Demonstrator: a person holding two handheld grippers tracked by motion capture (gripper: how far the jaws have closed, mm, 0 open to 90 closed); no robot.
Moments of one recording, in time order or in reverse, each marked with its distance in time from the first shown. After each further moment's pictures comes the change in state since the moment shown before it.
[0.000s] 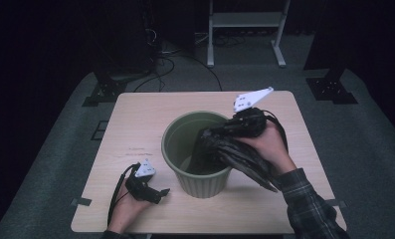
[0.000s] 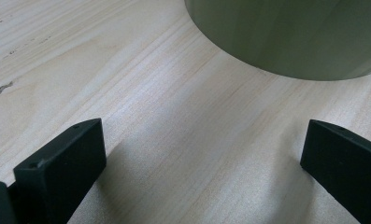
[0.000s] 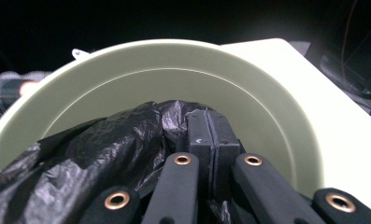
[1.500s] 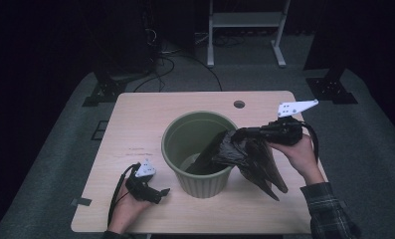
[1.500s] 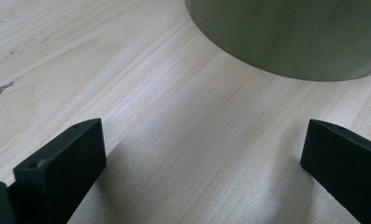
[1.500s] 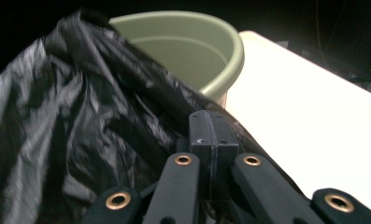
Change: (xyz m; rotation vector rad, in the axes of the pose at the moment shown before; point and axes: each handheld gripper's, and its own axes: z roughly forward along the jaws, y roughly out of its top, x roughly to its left) left arm 0.000 0.000 0.000 -0.001 0.004 -0.004; right arm -0.026 -0.086 -0.065 -0.143 -0.034 0.178
